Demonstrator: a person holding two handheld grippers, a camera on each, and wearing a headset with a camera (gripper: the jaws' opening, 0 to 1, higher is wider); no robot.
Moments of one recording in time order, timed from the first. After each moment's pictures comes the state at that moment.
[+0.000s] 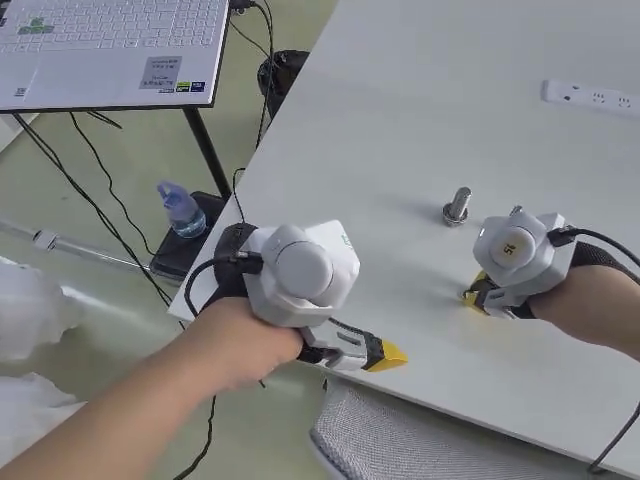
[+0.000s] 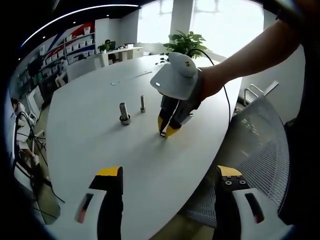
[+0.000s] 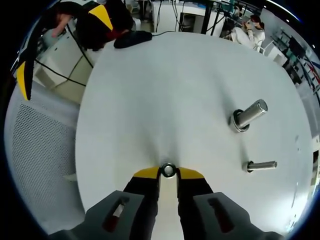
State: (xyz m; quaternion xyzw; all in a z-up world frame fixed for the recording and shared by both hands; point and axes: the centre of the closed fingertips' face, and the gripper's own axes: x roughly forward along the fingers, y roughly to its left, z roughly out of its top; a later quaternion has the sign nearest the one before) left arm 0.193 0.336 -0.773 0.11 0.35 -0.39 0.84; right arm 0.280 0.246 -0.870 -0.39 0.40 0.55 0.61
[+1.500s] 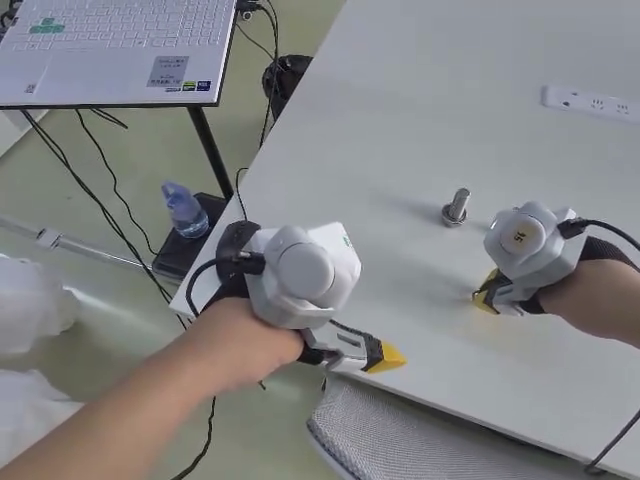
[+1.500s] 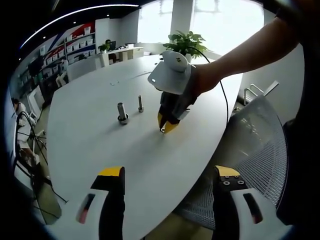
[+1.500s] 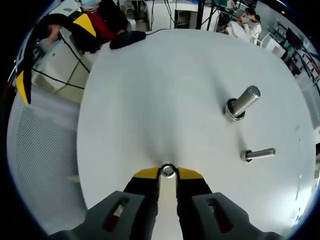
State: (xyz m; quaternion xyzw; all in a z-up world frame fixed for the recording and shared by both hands) left arm 0.183 0.331 -0.770 0.11 0.35 -0.38 0.85; right arm 0.278 0.234 -0.867 -0.38 0.42 0.55 0.61
